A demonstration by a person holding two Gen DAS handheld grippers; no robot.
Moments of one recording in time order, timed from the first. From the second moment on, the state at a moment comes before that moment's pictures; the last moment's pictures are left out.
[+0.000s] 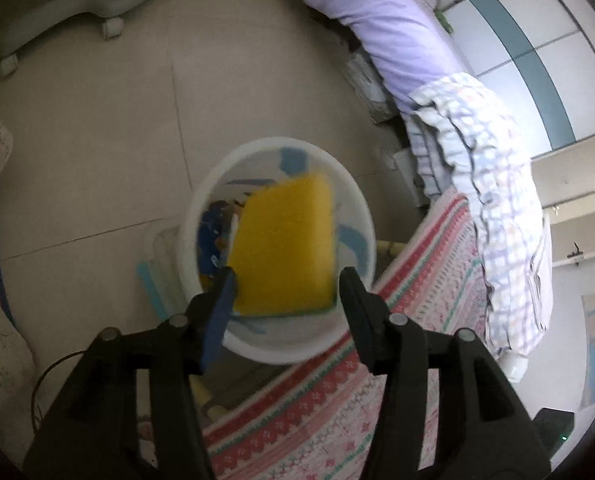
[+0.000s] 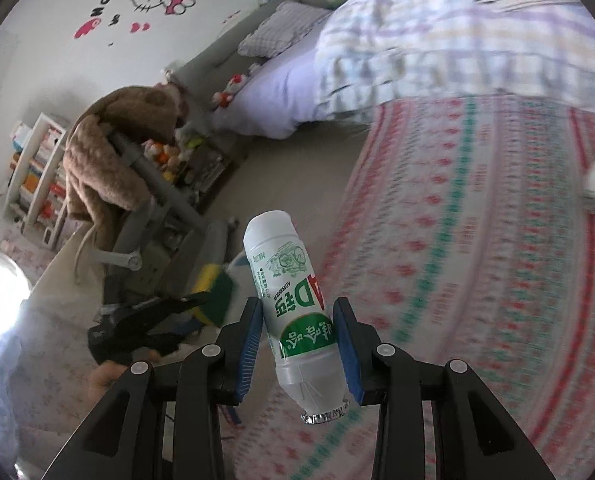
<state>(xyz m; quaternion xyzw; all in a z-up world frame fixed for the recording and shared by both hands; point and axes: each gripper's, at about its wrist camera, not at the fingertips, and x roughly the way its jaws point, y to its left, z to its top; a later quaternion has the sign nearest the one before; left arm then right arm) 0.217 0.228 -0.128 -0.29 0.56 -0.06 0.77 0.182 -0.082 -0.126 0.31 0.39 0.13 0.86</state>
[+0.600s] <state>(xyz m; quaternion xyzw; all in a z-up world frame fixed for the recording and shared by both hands) 0.163 0.287 -0.062 -0.31 0.52 -0.02 0.80 0.296 0.056 -0.166 0.28 0.45 0.18 0.83</state>
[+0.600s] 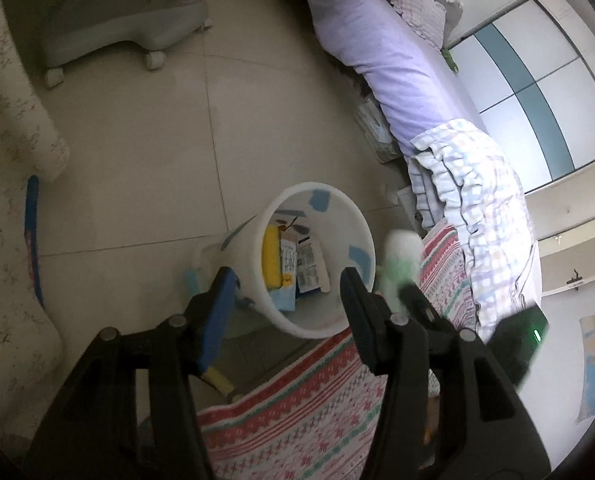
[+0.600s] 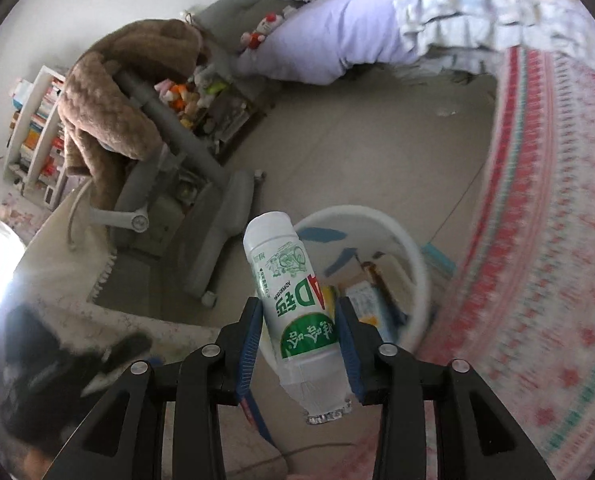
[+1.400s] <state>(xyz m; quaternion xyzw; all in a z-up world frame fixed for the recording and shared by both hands) 0.026 0.195 0.055 -0.18 0.48 -0.11 0.85 0.170 -0.065 -0.108 0.32 0.38 0.13 0.86</state>
